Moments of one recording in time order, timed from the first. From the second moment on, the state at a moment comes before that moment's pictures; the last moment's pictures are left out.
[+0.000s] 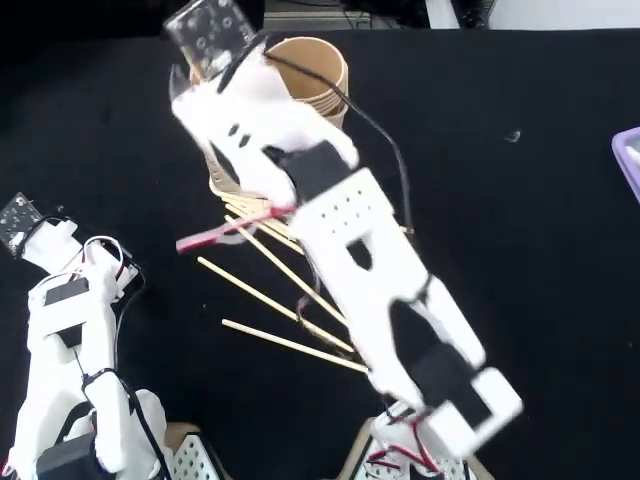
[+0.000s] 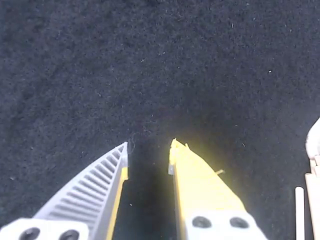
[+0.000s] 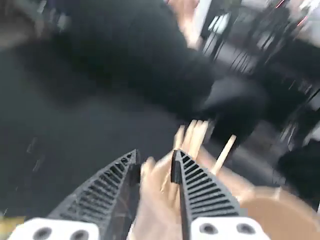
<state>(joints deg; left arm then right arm) -27.5 -32.5 66.3 27.5 25.9 -35.7 -3.9 -11.1 50.2 10.4</state>
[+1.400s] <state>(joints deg) -27.5 -32.5 66.3 27.5 25.9 -42.9 -4.9 46.5 54.4 22.5</state>
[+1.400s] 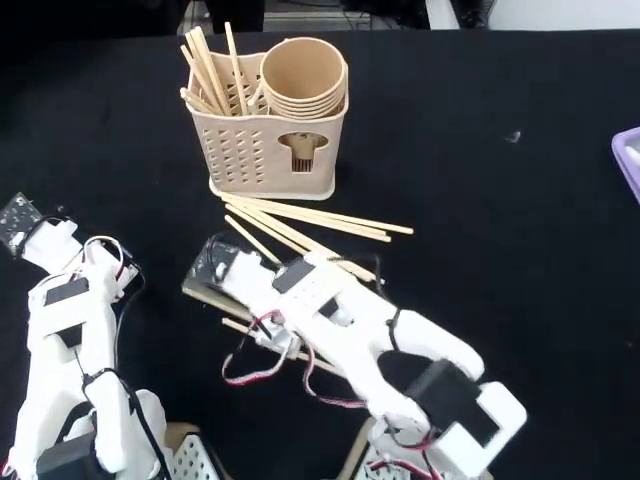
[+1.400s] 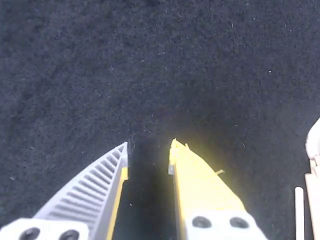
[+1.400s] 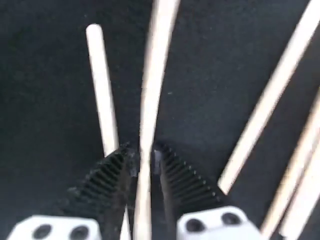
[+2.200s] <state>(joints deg) -27.5 -32.5 66.3 27.5 25.9 -43.3 -22.4 59.1 60.4 22.6</state>
